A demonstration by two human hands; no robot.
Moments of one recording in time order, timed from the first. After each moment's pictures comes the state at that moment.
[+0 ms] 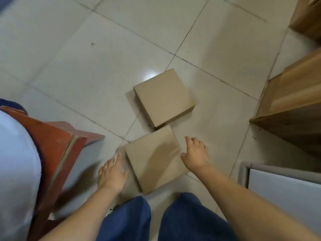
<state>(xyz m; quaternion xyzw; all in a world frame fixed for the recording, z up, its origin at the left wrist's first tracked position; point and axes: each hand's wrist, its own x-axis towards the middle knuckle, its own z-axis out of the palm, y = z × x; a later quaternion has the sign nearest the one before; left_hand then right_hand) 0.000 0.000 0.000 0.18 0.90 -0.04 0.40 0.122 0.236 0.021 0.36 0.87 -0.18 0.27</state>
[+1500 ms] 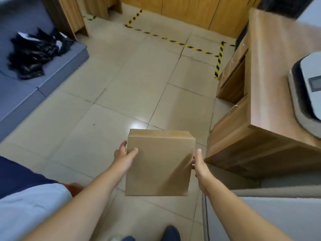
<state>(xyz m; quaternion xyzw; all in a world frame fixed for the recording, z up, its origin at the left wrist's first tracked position) -0.062 0.162 0.441 0.03 0.79 0.43 0.43 0.132 0.308 0.433 0.65 0.47 -0.60 -0.01</state>
